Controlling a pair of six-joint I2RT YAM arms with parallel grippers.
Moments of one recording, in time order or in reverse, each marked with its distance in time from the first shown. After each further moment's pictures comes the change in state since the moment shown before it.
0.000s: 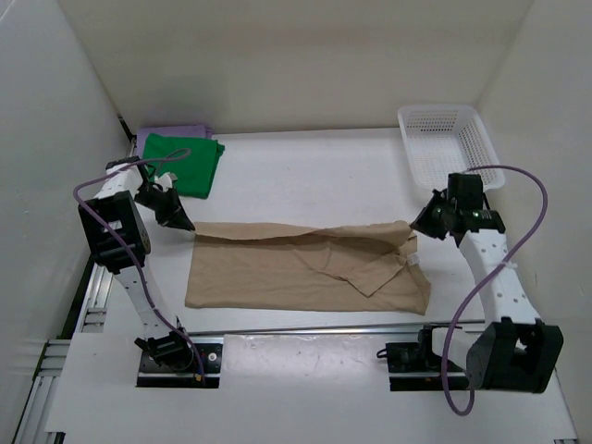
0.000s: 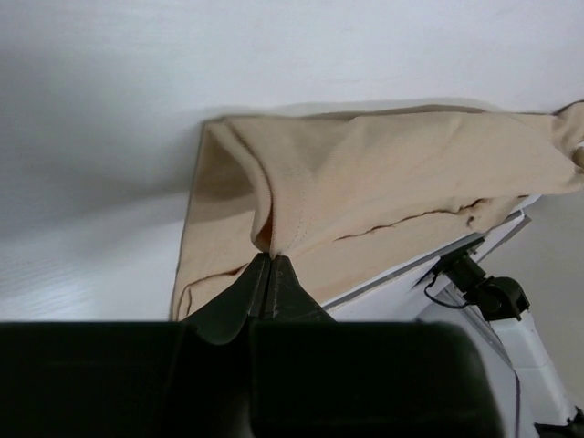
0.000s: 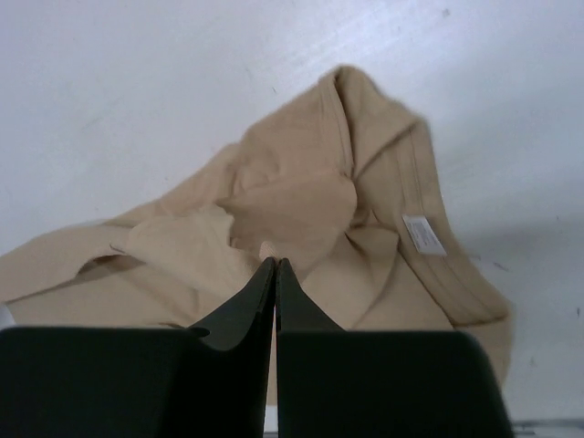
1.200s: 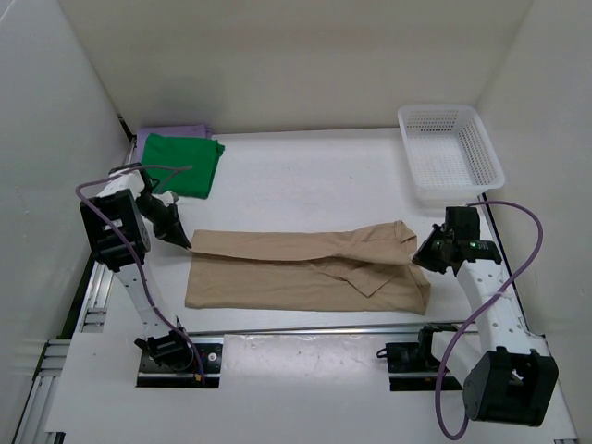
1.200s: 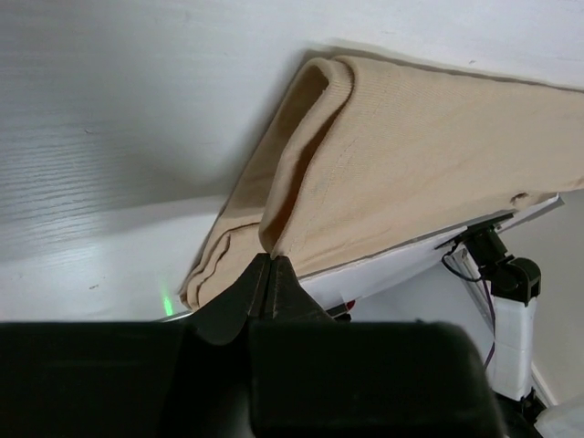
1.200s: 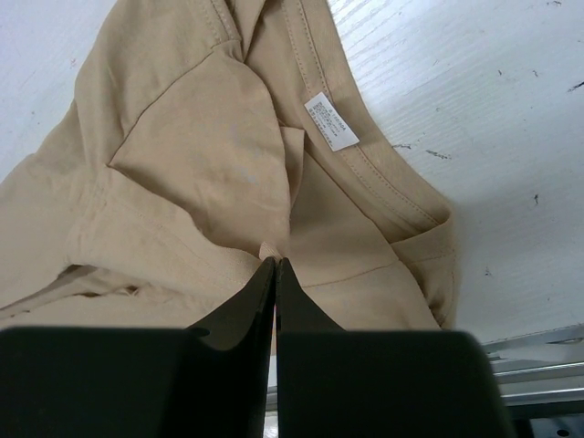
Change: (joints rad) left arm 0.008 0.029 -0.064 -0.141 -0.147 0.000; right arm -0.034 -0.230 -0.290 -0.079 0.041 0.006
